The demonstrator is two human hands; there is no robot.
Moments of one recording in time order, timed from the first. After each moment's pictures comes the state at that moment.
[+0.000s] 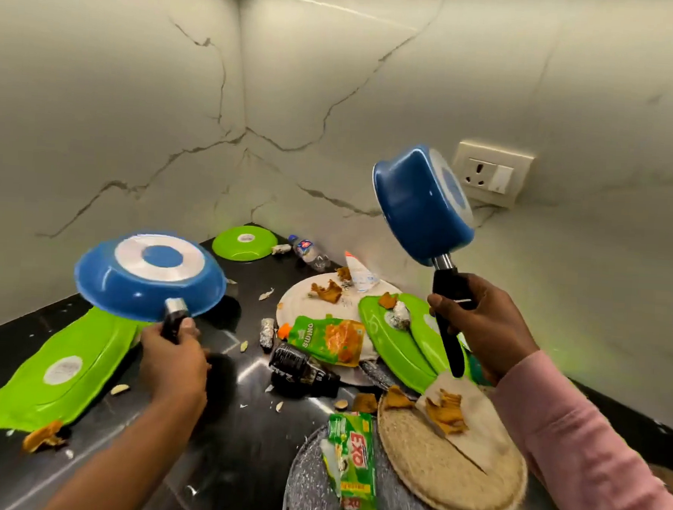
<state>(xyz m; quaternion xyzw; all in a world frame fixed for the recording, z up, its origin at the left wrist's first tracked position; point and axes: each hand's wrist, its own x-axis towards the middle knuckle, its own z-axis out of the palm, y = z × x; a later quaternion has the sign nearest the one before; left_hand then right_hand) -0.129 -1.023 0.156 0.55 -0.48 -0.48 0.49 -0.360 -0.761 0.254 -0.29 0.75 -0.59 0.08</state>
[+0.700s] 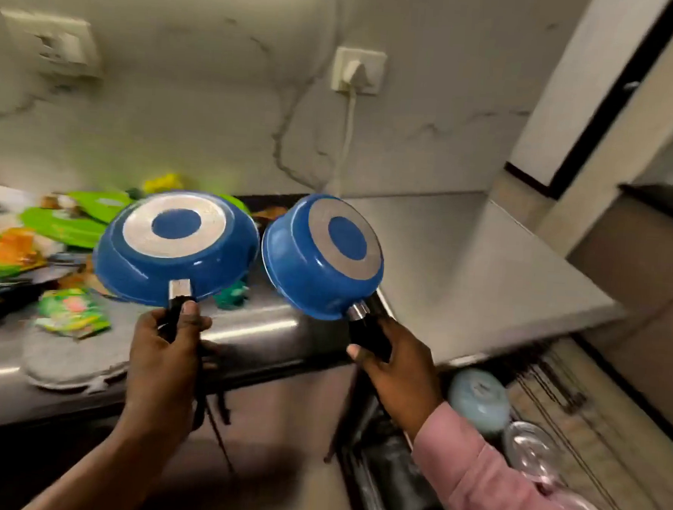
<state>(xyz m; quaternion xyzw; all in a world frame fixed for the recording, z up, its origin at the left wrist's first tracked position) -0.001 -0.627 0.199 0.13 -0.67 -0.71 0.15 0.029 -0.385 0.191 0.03 0.87 -0.48 -0.12</state>
